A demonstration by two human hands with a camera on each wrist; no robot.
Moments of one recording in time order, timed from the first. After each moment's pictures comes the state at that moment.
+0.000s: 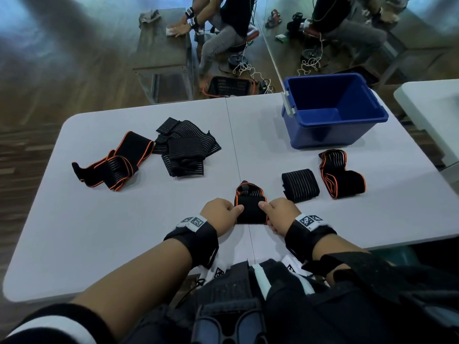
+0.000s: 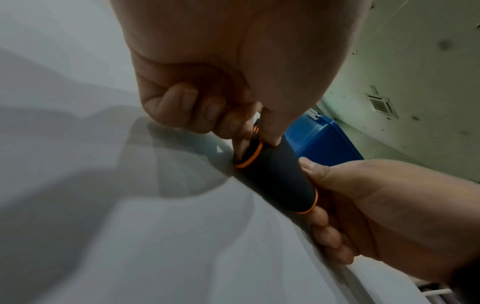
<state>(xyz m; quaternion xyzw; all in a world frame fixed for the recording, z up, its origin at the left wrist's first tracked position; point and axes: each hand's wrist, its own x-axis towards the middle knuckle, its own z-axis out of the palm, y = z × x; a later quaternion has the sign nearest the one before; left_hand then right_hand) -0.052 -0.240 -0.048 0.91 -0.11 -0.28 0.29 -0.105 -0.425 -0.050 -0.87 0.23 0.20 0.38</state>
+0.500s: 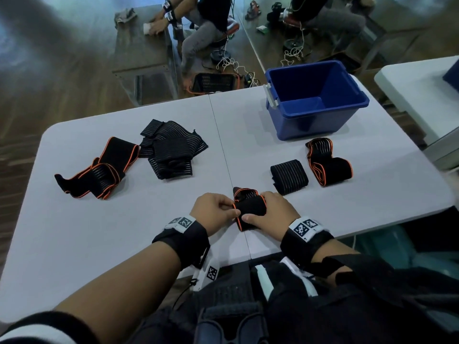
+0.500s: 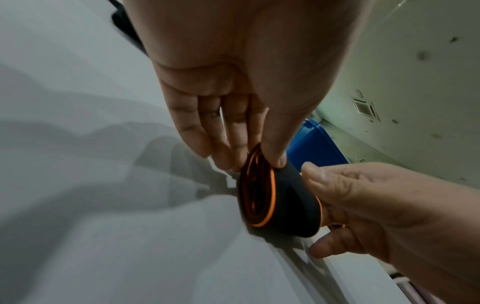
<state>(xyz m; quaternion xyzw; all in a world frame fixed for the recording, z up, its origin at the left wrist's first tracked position) -0.055 -0.241 -0.036 0.87 -0.11 -0.28 0.39 -0.132 -0.421 -0.036 -0.91 0.20 0.15 0.33</state>
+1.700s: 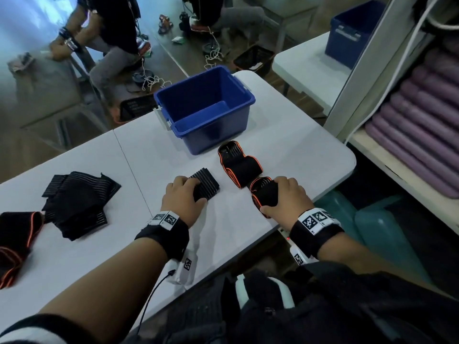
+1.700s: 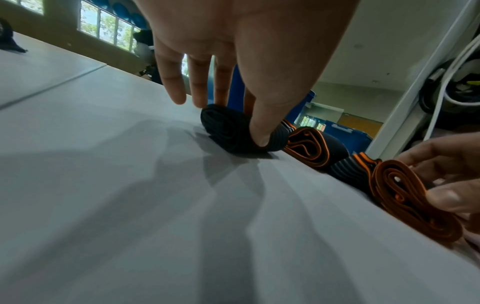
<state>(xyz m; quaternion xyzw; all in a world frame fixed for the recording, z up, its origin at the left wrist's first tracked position) -0.035 -0.406 -0.040 0.94 -0.29 -0.14 0.13 -0.225 -0.606 -0.023 -0.89 0.38 0.06 0.25</state>
